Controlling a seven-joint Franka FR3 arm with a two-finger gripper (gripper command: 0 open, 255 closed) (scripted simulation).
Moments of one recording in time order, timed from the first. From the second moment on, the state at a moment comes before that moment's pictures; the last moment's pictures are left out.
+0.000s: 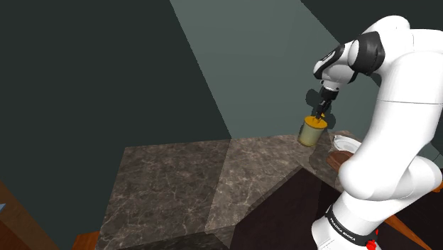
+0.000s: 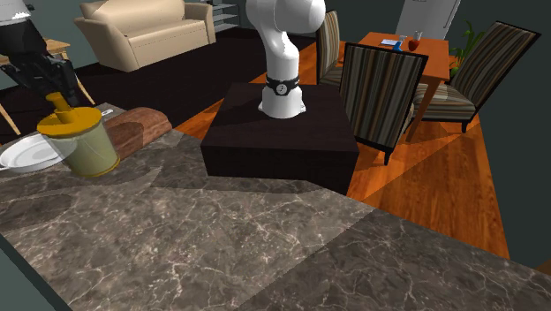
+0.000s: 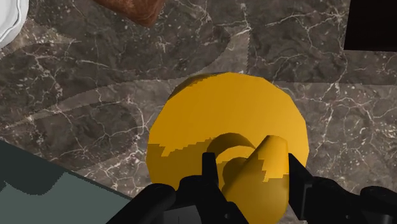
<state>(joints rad) -0.50 0.35 -0.52 -1.84 0.21 2.09 -1.14</state>
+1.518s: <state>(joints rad) -0.55 0.54 -0.45 -1.91 0.33 2.31 -1.21</state>
